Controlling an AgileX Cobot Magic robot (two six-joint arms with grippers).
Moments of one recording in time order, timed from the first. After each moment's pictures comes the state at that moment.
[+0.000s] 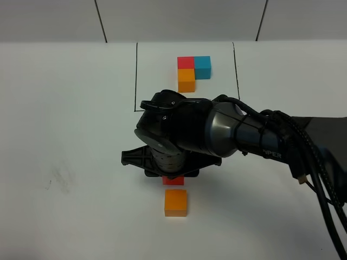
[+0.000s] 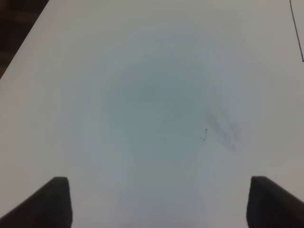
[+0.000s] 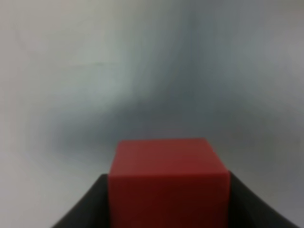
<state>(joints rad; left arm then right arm) 0.06 -0.01 -0.51 0.09 1.08 -0.14 0.97 2.07 -1.47 -0.23 0.92 1.15</state>
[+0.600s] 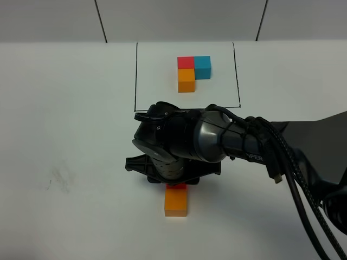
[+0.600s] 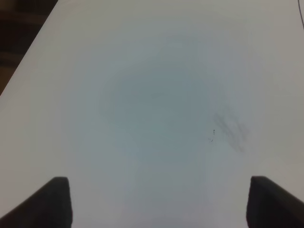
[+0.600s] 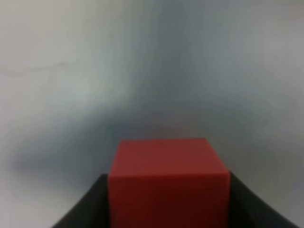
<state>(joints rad) 0.06 -0.01 -0.51 0.11 1.08 -0.14 0.97 2.14 -1.47 -0.25 0.92 1.22</state>
